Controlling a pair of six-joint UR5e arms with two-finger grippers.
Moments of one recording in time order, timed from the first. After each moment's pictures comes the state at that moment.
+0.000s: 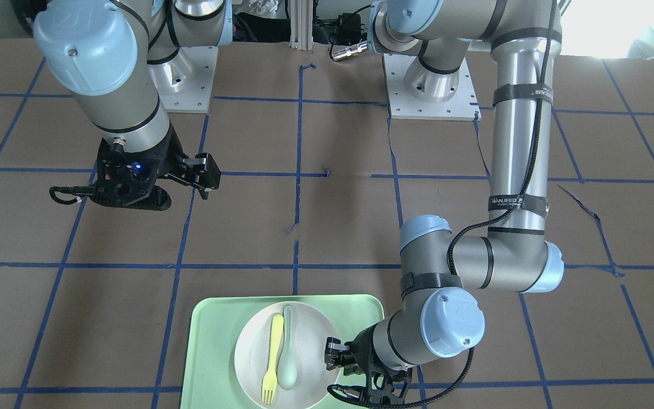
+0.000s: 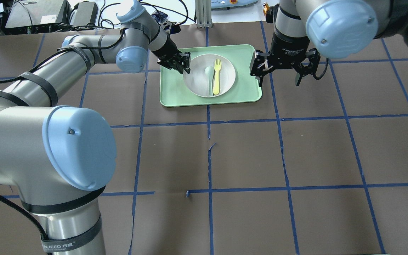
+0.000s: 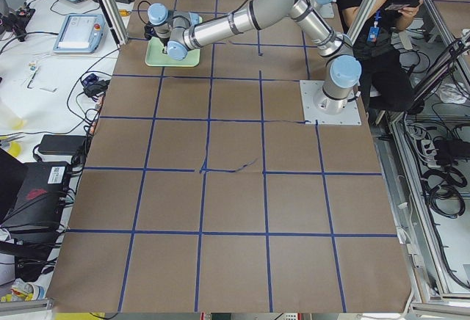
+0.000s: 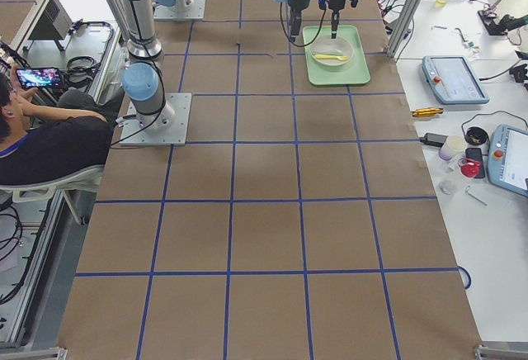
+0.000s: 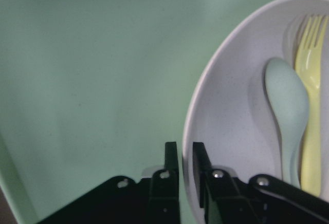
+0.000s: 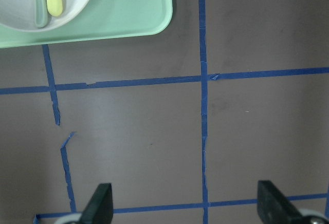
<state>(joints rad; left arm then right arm) -1.65 -2.38 -1.22 -1.00 1.19 0.12 1.68 -1.37 1.51 -1.64 -1.58 0.16</state>
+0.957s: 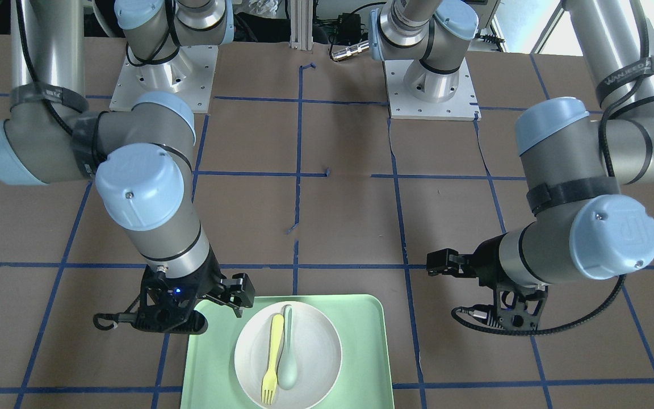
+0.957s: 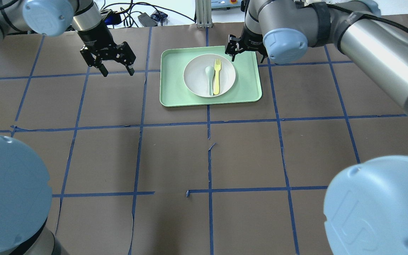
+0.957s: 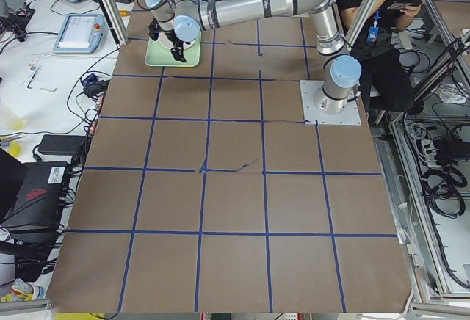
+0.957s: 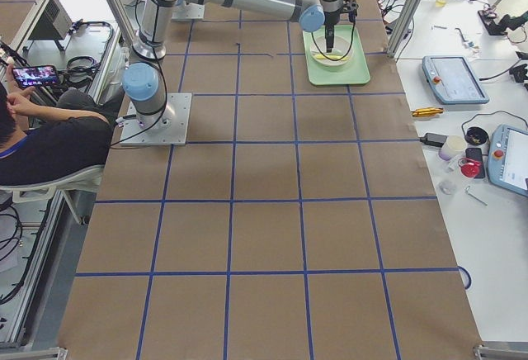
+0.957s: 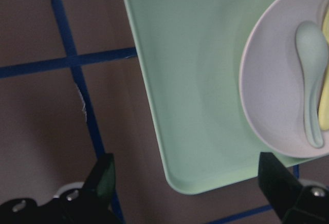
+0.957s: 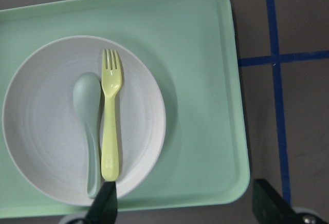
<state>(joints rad) -1.47 -2.05 -1.29 -1.62 1.47 0.27 1.72 -1.03 1.36 -2.08 -1.52 0.23</state>
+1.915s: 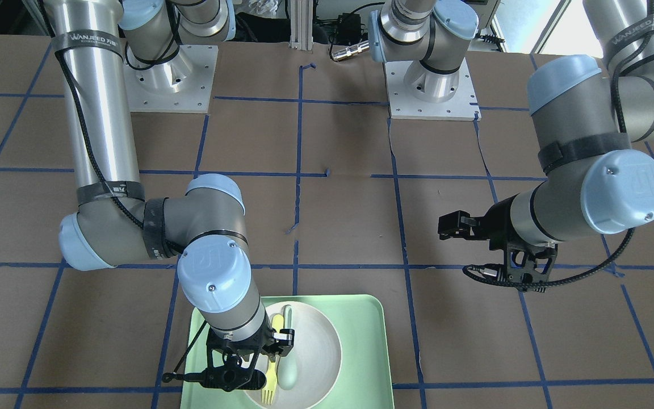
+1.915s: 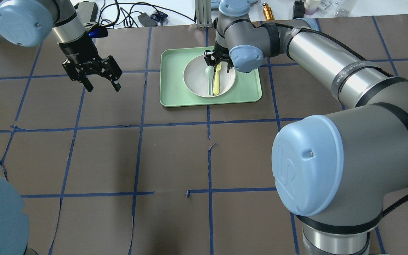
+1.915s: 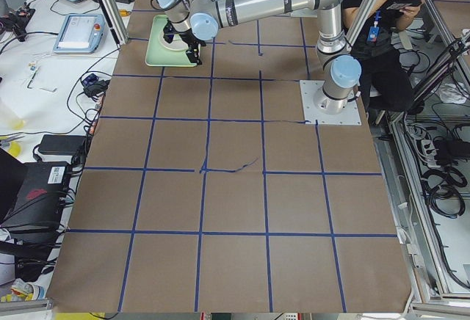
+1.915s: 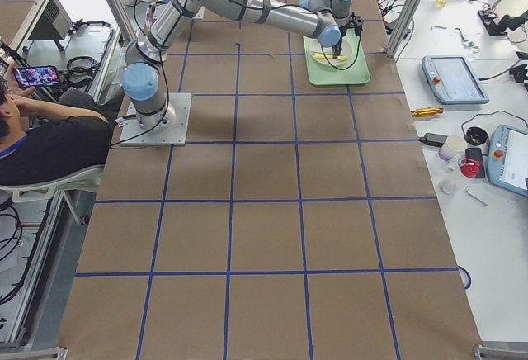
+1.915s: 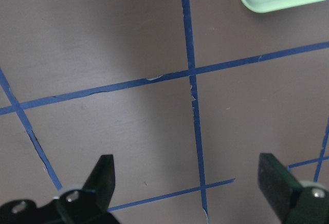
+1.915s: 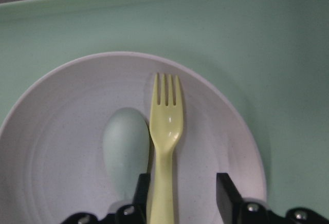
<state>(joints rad) -1.44 -1.95 -1.41 -1.65 1.49 0.28 1.79 -0.78 1.22 -2.15 -1.51 0.28</state>
